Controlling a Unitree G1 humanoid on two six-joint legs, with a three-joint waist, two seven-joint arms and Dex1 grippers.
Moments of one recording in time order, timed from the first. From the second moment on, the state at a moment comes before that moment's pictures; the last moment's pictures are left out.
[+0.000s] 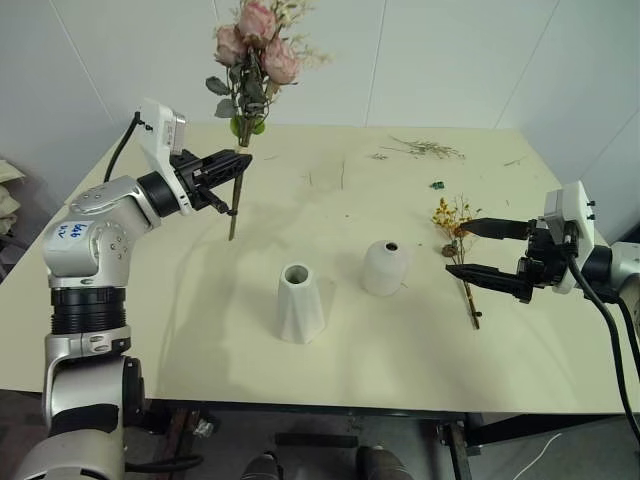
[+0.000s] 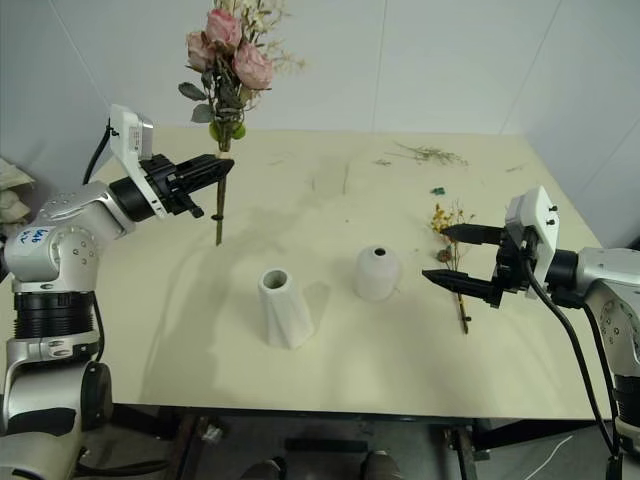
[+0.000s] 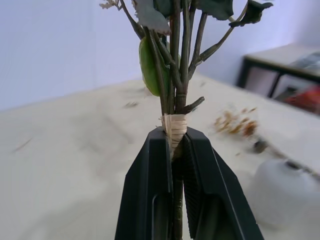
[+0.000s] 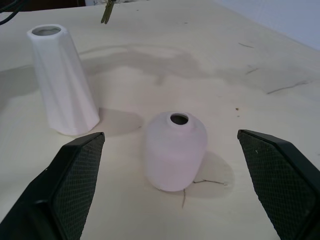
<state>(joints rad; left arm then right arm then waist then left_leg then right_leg) -0.94 0.58 0.23 0.21 -0.52 0.61 -0.76 -0.45 -0.92 -0.28 -0.10 0.61 0.53 1.16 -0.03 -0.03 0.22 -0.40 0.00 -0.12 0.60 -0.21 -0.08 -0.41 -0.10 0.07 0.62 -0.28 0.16</state>
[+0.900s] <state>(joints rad) -0.89 0.37 0.34 0.13 -0.95 0.45 -1.06 -0.39 -1.00 -0.40 -0.38 0.93 0.64 1.23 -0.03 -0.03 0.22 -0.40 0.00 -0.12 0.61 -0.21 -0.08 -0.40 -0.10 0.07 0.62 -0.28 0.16</state>
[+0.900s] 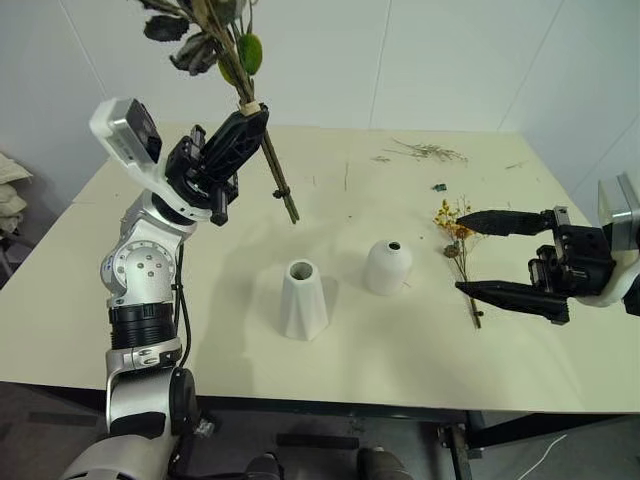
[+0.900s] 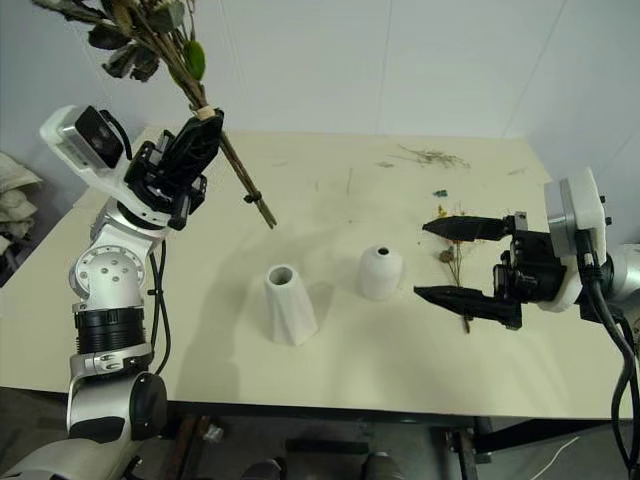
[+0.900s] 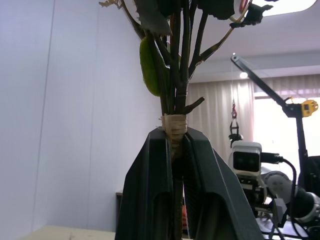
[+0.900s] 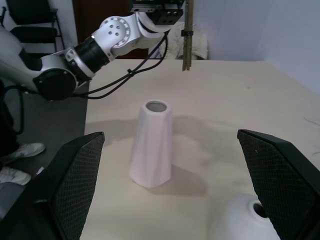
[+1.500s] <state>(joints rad) -0.82 0.40 0.30 0.07 -1.05 0.61 -1.14 -0.34 -1.01 -0.36 -0.31 0.89 0.61 1.32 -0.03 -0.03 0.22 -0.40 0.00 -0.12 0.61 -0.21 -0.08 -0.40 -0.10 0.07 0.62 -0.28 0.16</state>
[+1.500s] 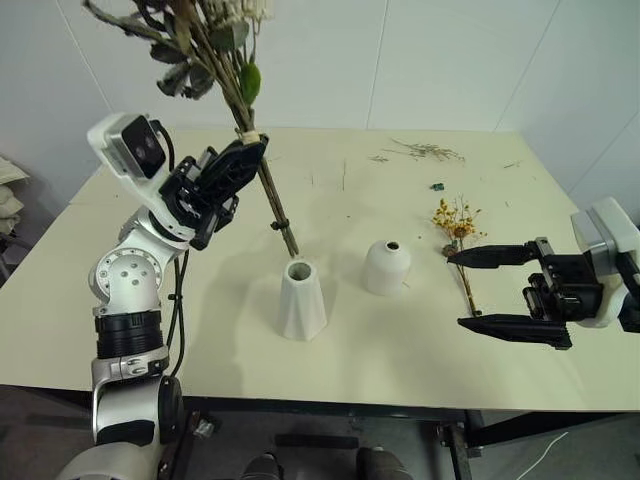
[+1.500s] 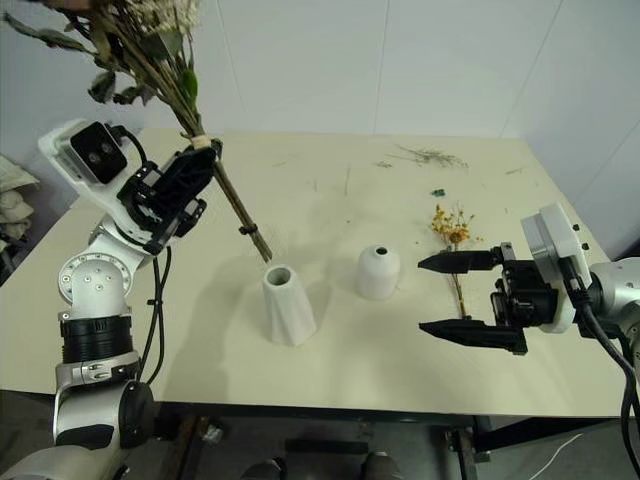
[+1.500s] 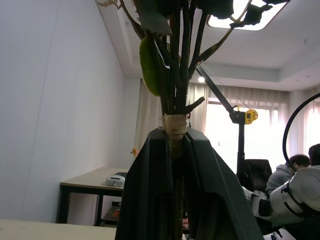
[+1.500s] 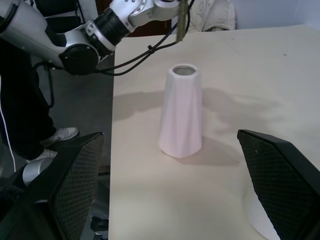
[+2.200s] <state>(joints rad) -0.80 0.40 0.25 0.14 -0.93 0.51 -1.21 -0.37 -0.95 -0.38 -0.33 0.97 0.59 1.21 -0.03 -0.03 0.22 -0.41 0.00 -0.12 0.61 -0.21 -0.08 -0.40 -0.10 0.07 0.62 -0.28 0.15</state>
